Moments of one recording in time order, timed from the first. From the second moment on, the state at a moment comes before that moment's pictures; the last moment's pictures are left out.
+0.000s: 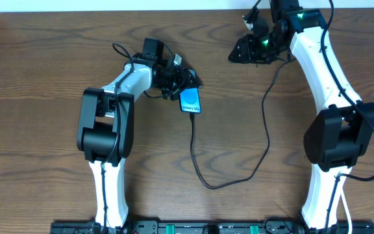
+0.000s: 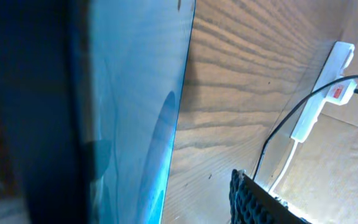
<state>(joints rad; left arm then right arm) -0.19 2.24 1.52 -0.53 0.78 -0.56 0.18 2.17 2.05 -1.12 -0.57 0.08</state>
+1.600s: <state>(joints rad) -0.04 1.97 1.54 -0.80 0.29 -0.32 0.12 2.17 2.05 -1.19 -0.56 0.06</state>
